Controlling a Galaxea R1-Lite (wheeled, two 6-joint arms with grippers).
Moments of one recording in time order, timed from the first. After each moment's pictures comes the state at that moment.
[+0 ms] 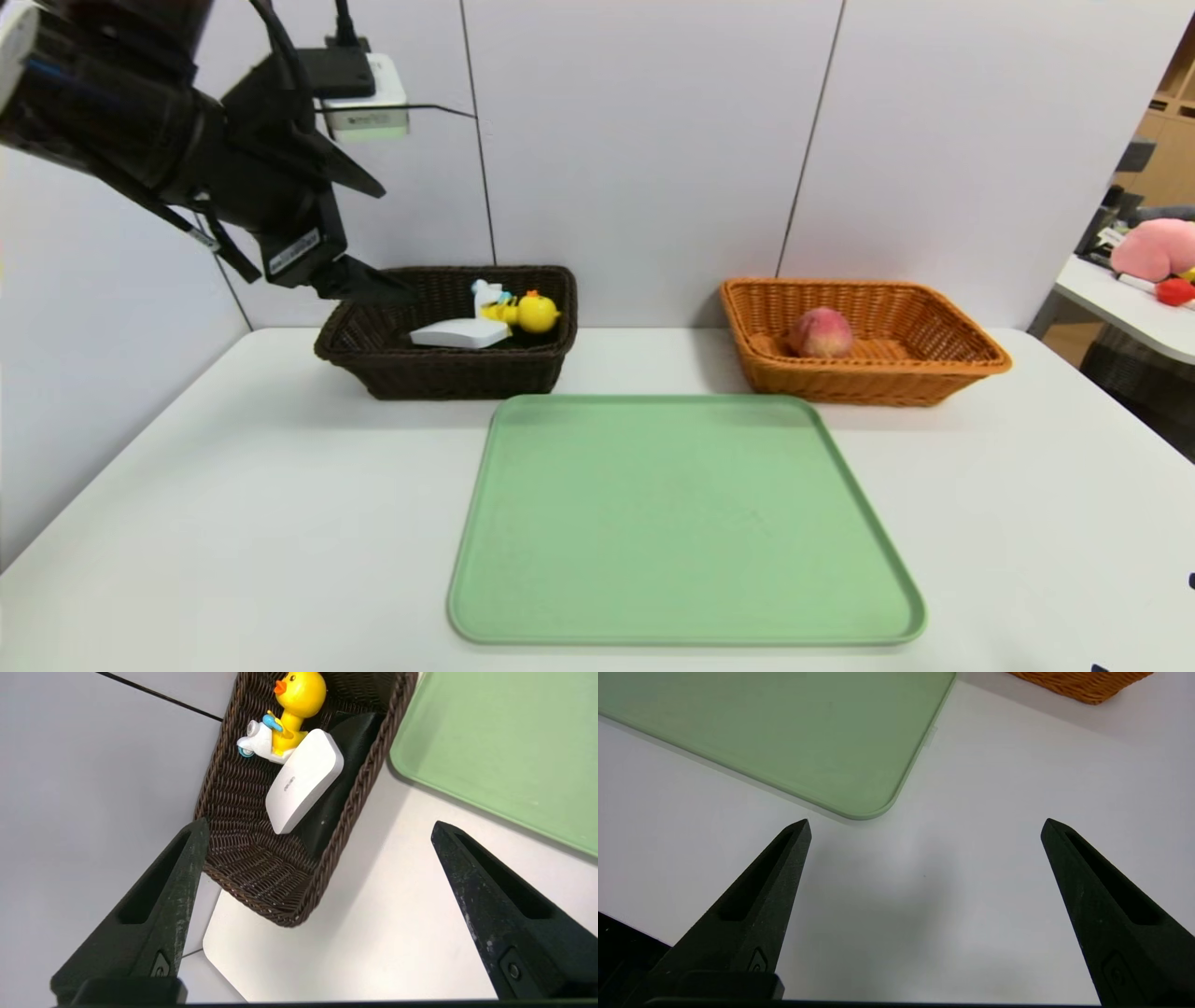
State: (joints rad) left arm -0.30 1.73 -1.96 0.83 -0.16 0.92; right arm 0.43 0.62 -0.39 0.16 -0.10 -0.09
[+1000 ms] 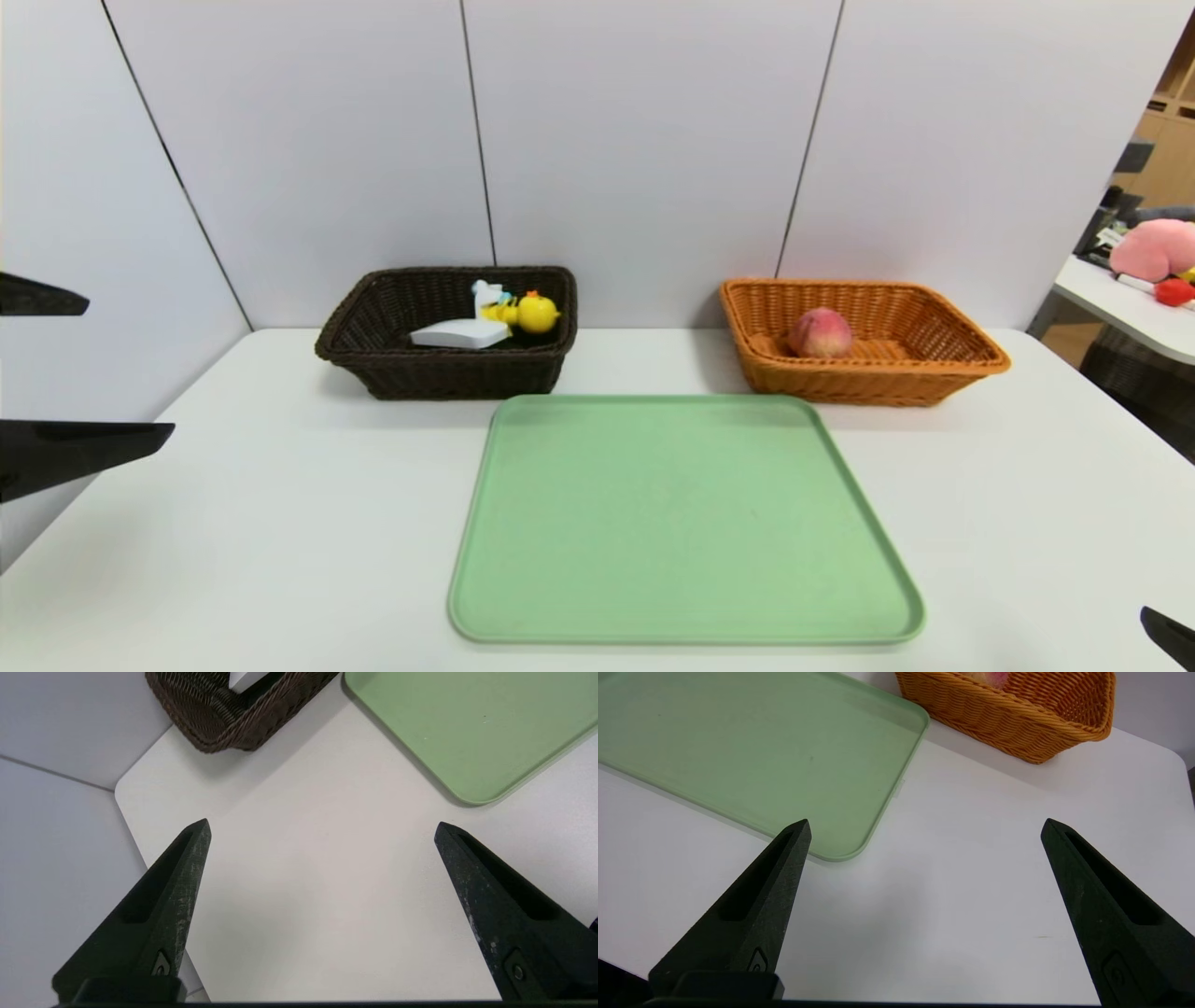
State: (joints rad) left arm -0.31 1.12 -1.40 0.83 -0.01 0.44; right arm 0.38 0.61 -0.49 0.17 -0.11 -0.18
